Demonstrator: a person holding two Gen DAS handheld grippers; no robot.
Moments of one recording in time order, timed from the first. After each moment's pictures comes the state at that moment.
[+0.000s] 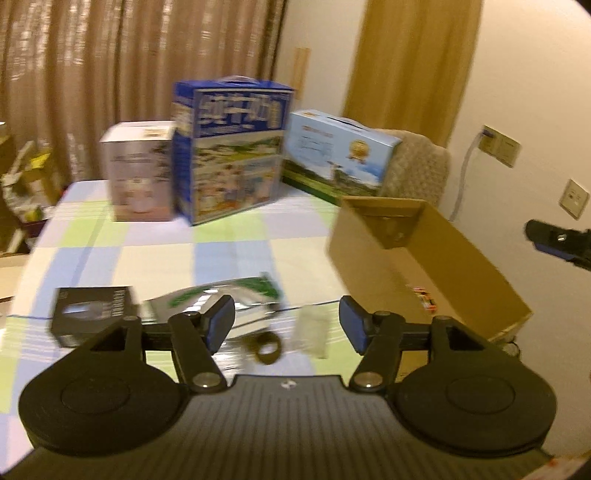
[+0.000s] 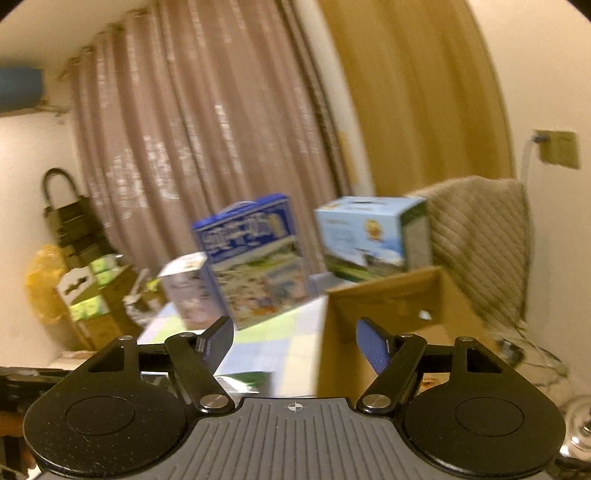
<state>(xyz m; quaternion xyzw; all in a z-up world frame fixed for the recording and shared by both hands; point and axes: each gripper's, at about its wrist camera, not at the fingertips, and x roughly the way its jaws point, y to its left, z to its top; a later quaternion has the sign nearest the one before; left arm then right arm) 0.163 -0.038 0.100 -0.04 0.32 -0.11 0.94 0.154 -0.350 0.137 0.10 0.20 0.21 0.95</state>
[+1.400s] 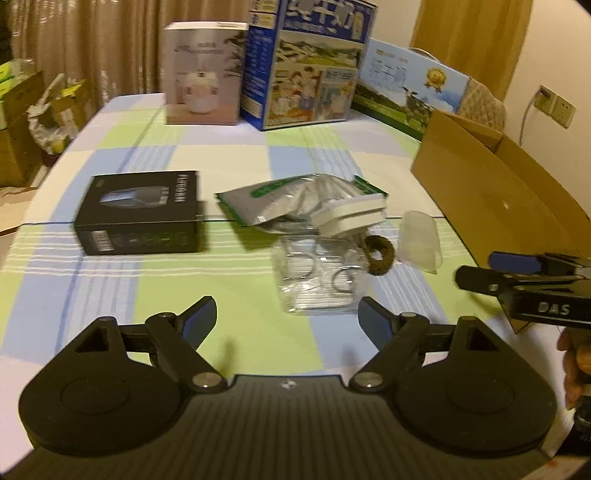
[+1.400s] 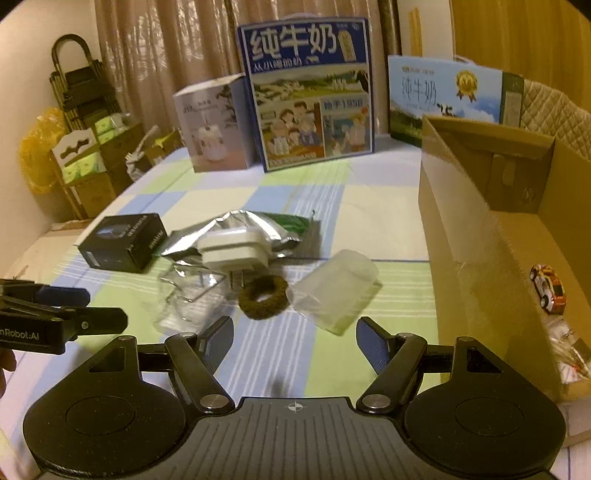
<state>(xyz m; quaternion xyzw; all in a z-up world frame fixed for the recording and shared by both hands) 0.179 0.030 -0.032 -0.05 0.39 -0.08 0.92 0.210 -0.219 -0.049 -0.02 0.36 0.24 0.90</state>
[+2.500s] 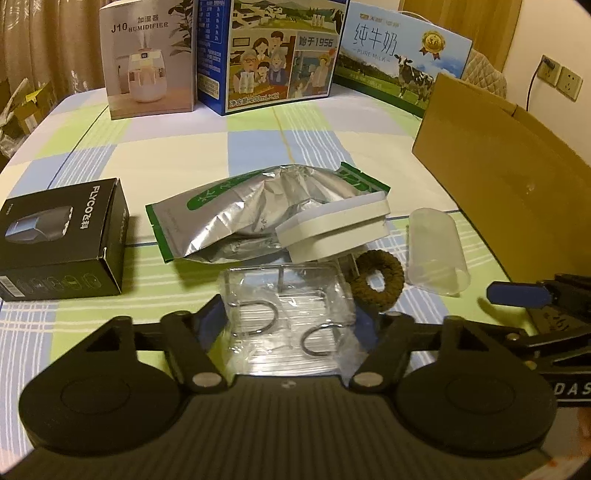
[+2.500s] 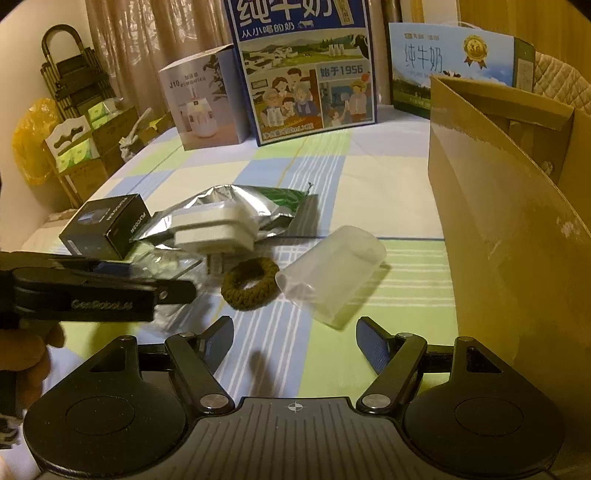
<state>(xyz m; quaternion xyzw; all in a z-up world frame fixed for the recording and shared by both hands) 0.257 -0.009 -0.076 -0.02 0.41 -0.09 0.91 0.238 -0.214 -0.075 -0.01 0.39 0.24 0.89</state>
